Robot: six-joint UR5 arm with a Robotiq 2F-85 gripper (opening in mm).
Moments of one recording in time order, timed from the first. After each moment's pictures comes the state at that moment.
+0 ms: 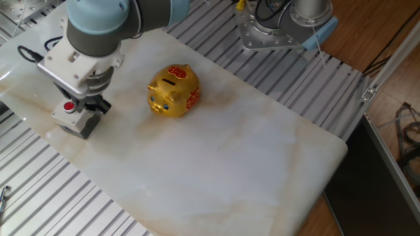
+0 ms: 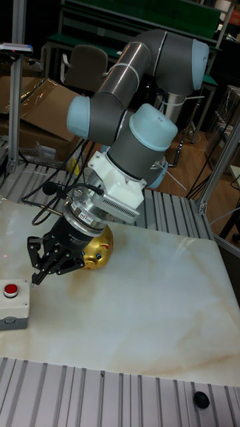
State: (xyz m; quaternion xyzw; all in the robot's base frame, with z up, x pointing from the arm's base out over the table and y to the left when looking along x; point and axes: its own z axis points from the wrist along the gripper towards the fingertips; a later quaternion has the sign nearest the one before) arm 0.650 -0.140 0.119 -0.10 0.97 -0.20 0.06
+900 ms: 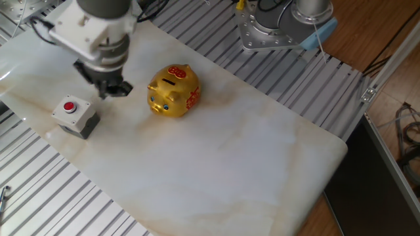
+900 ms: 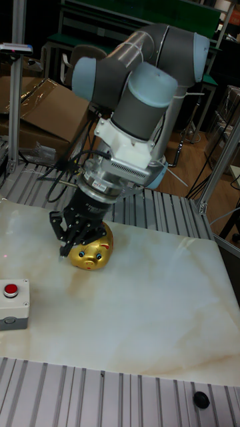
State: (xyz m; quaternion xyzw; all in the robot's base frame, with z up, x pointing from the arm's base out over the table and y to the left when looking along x) arm 0.582 -0.093 0.151 -0.11 0.99 -0.11 0.03
